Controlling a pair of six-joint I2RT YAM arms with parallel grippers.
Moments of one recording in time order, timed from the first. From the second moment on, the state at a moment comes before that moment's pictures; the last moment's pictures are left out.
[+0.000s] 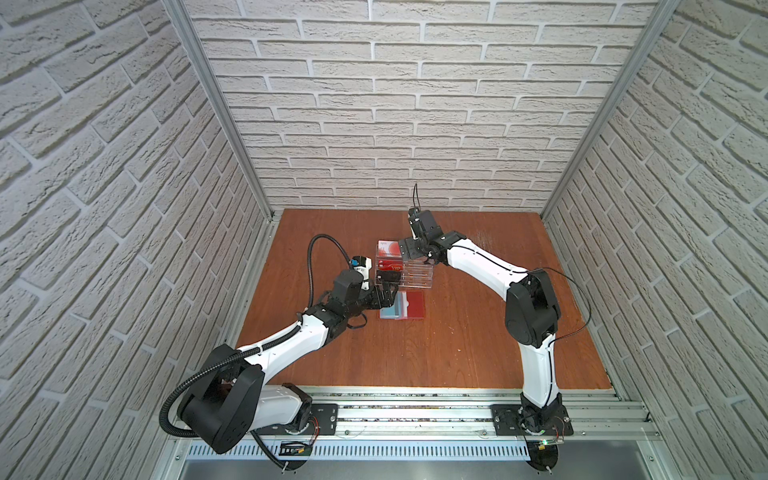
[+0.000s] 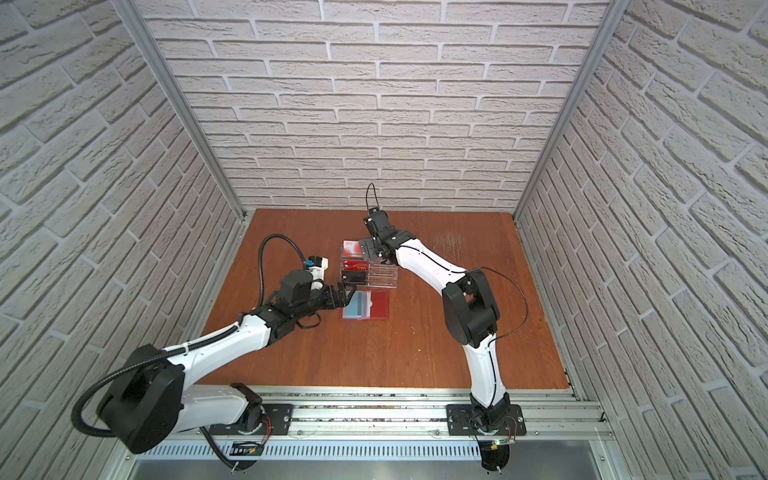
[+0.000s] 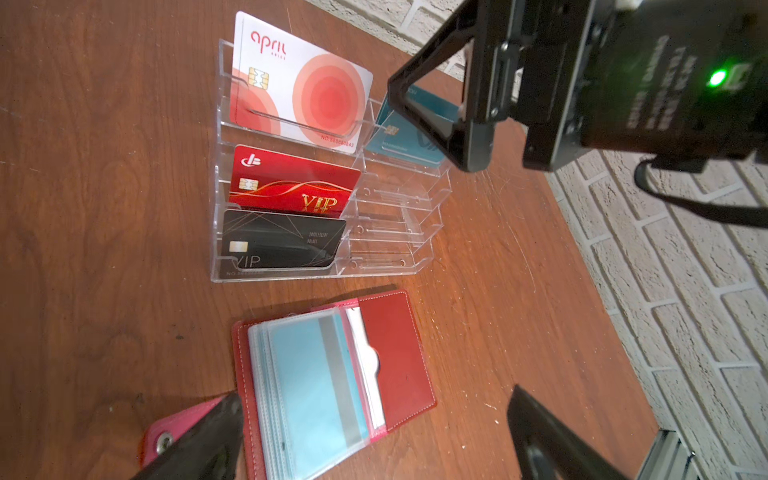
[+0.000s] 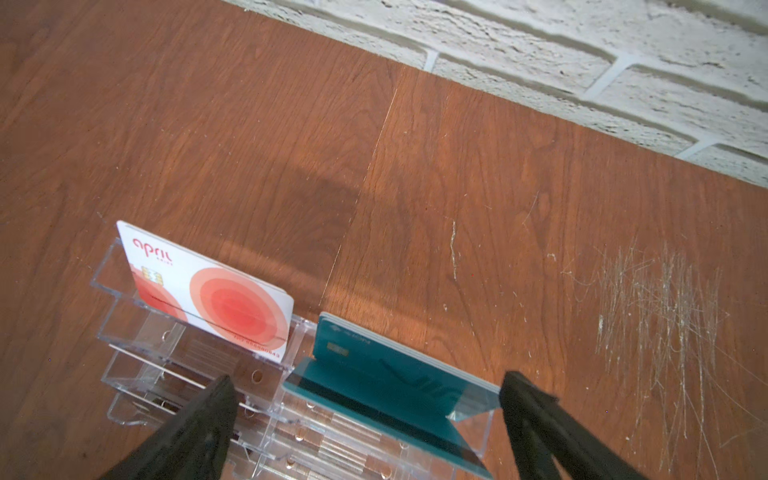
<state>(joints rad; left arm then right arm) -0.57 1.27 0.62 0.13 0.13 -0.57 0.54 2.08 1.79 -0.54 0.30 0.21</state>
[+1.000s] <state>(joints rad) -0.57 1.27 0.62 0.13 0.13 -0.57 0.54 2.12 1.80 -0.55 0.38 0.21</state>
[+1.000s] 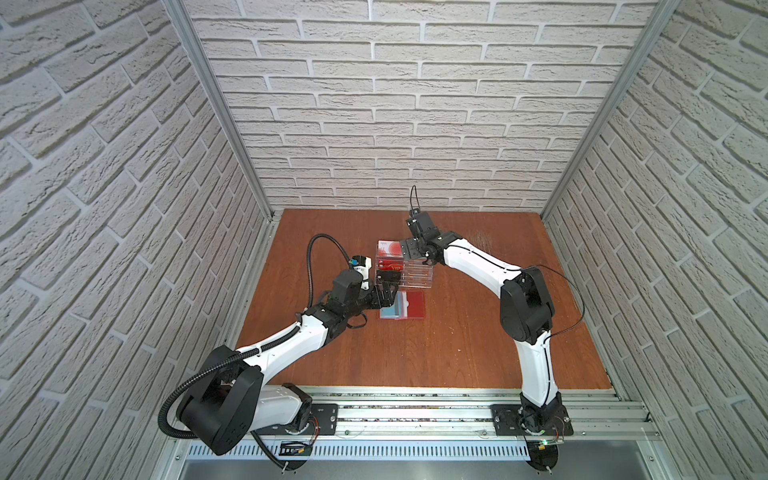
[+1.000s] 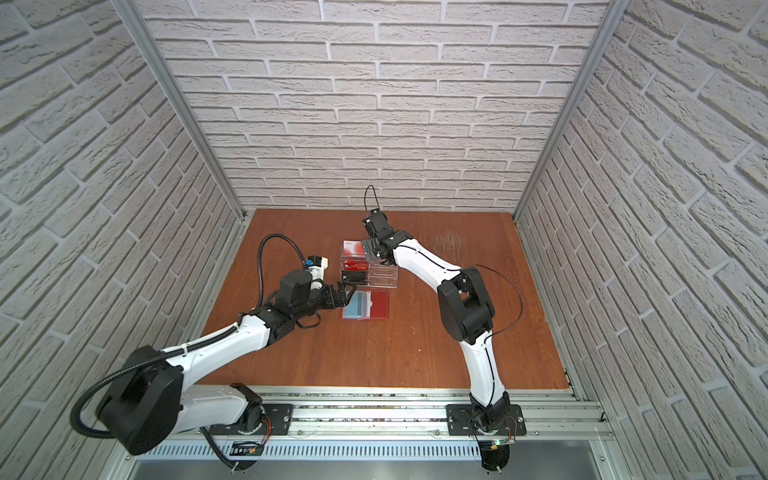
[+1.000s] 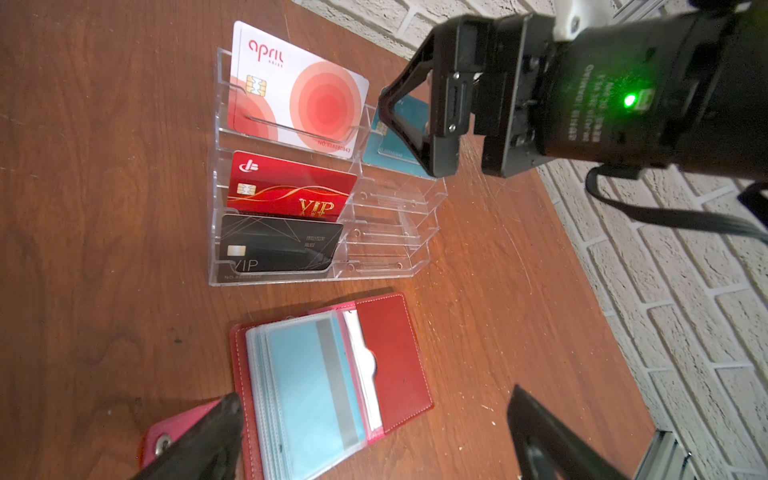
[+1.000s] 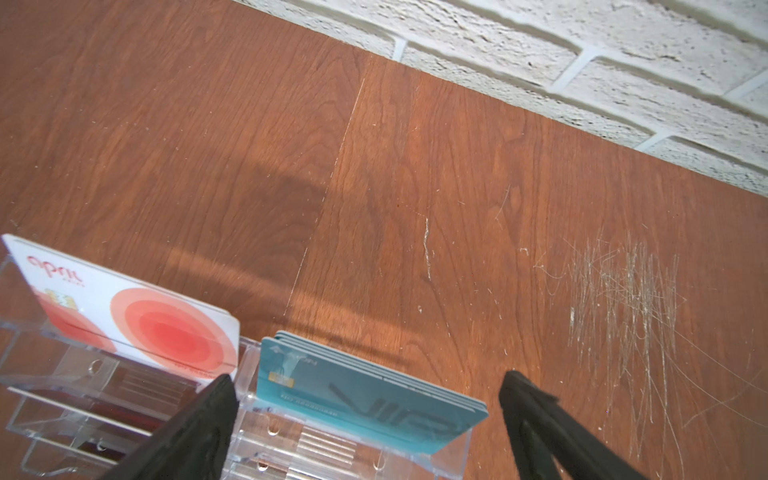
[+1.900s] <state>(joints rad) -0.60 1.17 0.57 0.10 0.13 -0.68 0.44 1.59 1.26 -0.44 0.17 0.43</state>
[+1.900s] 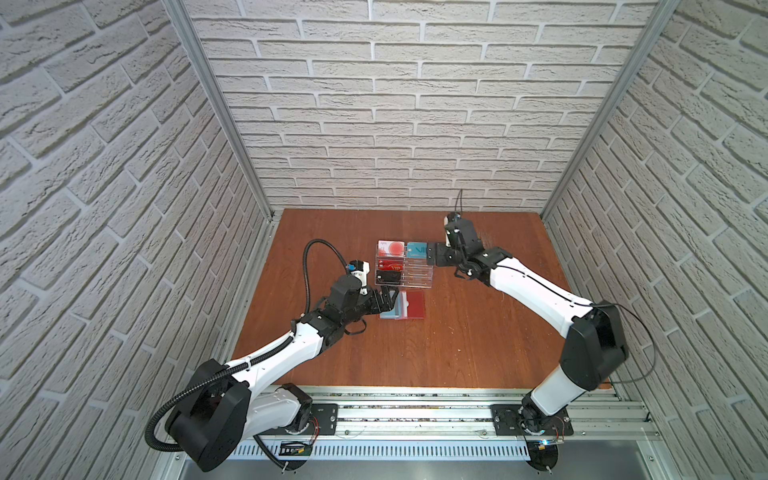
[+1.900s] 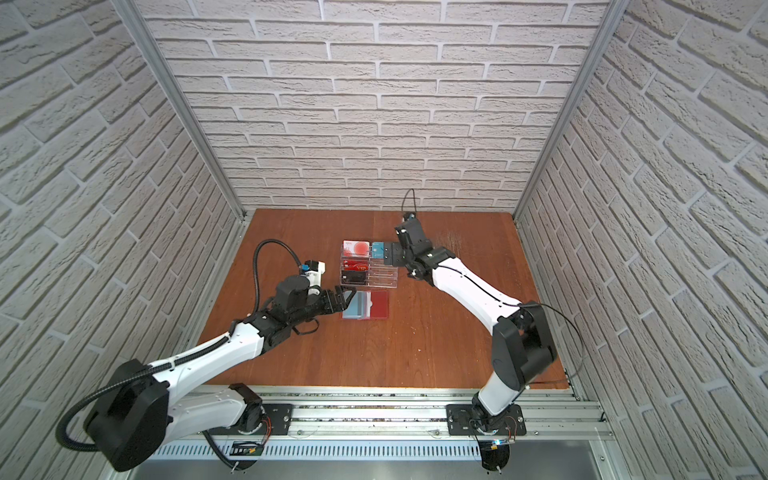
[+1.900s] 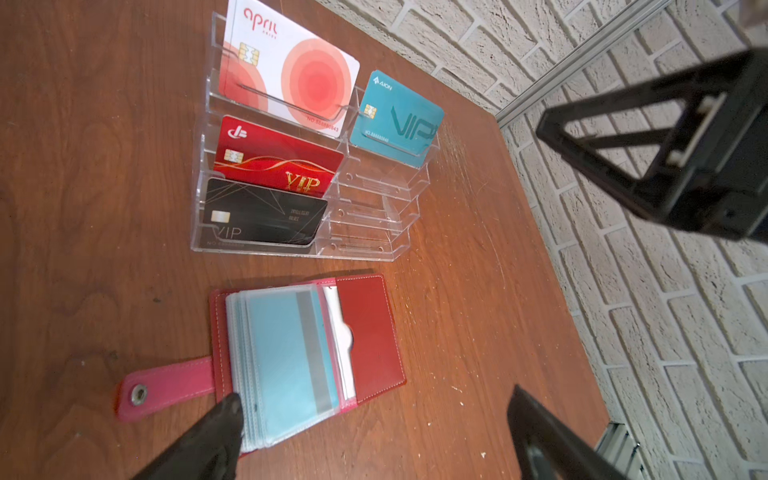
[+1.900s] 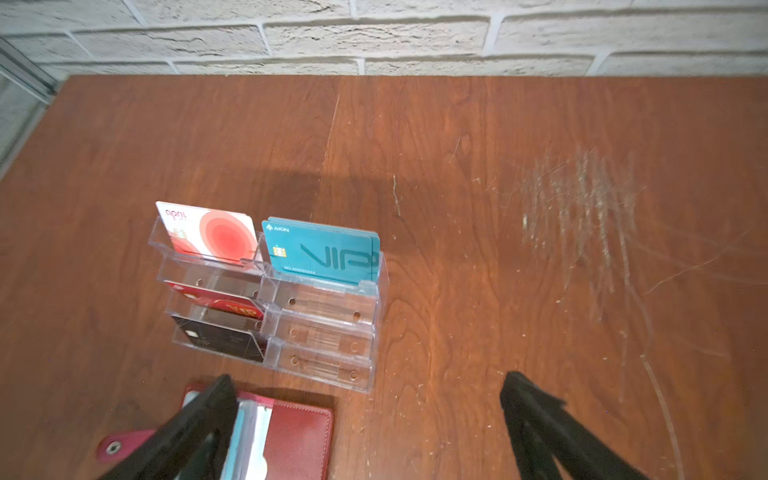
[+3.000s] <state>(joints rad) -0.56 1.42 0.52 0.36 0.32 -0.88 0.51 1.70 0.96 -0.26 -0.23 0.43</state>
